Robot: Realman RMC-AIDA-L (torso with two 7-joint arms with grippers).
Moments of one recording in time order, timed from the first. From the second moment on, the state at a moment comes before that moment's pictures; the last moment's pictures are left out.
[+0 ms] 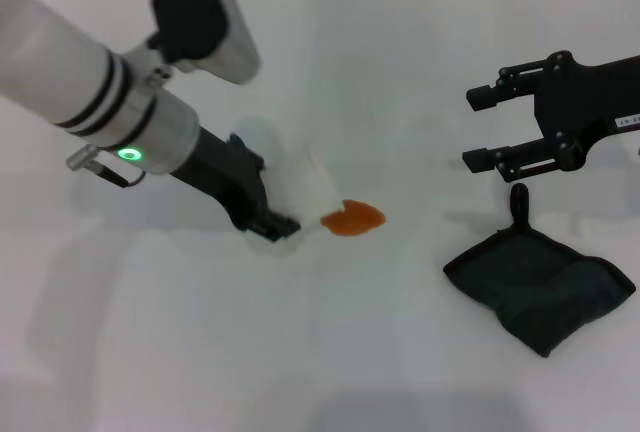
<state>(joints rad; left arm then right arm) -0.77 -2.09 1.33 0.91 2.40 1.36 -1.96 0.61 1.98 -0.92 -1.00 -2.00 -1.67 1.49</state>
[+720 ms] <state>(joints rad) -0.54 -2.08 1.14 0.58 1.55 1.19 -1.09 0.61 2.00 -0.93 -1.02 -1.99 -1.67 1.49</state>
